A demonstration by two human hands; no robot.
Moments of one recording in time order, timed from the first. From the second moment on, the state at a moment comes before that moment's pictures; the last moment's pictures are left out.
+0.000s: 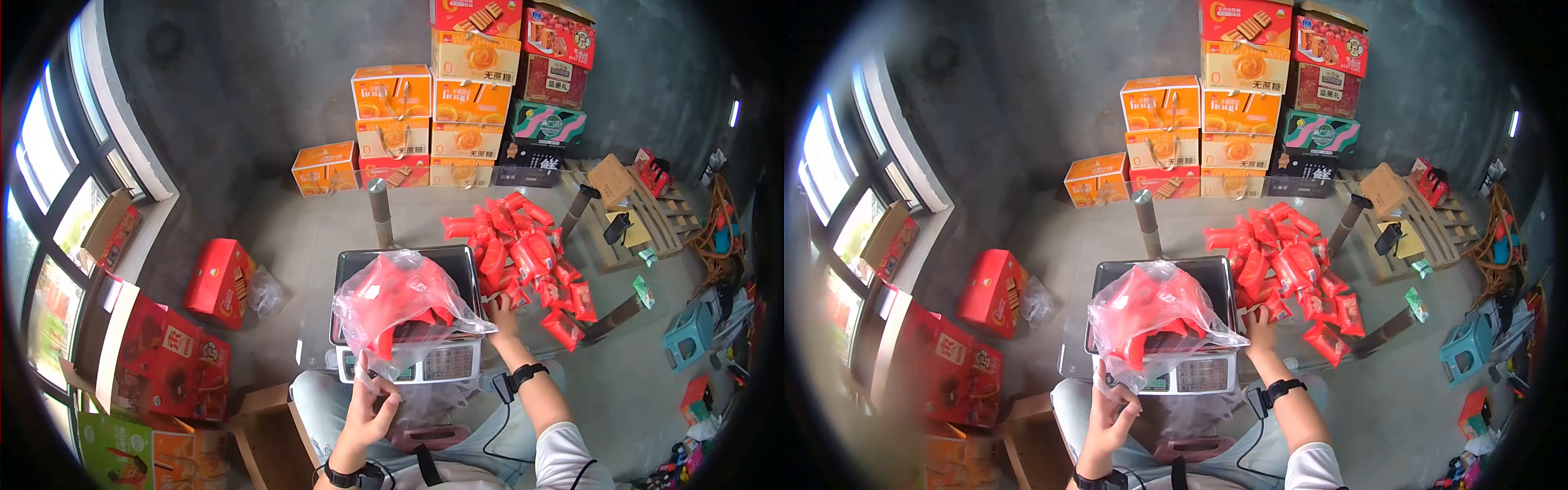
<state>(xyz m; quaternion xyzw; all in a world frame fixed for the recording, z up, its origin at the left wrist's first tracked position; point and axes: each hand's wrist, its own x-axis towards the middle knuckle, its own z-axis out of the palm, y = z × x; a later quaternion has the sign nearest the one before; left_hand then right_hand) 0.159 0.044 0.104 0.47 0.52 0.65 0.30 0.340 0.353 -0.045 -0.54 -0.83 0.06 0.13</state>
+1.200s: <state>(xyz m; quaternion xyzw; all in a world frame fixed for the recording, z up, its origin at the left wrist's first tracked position) 0.159 0.038 0.098 0.54 0.57 0.54 0.30 0.293 0.233 0.064 -0.33 -0.84 -0.03 0.43</state>
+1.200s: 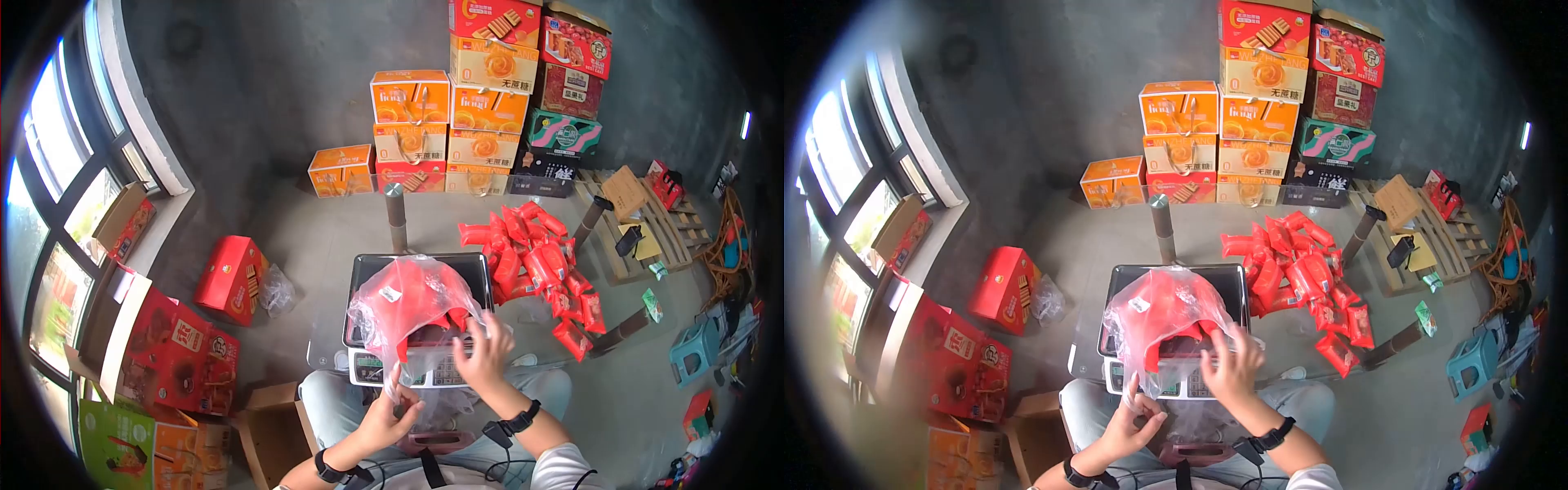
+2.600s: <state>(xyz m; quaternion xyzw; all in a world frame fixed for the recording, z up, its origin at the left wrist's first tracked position) 0.172 0.147 0.082 0.32 0.44 0.75 0.39 0.253 0.199 0.074 -0.29 -0.61 0.54 0.49</state>
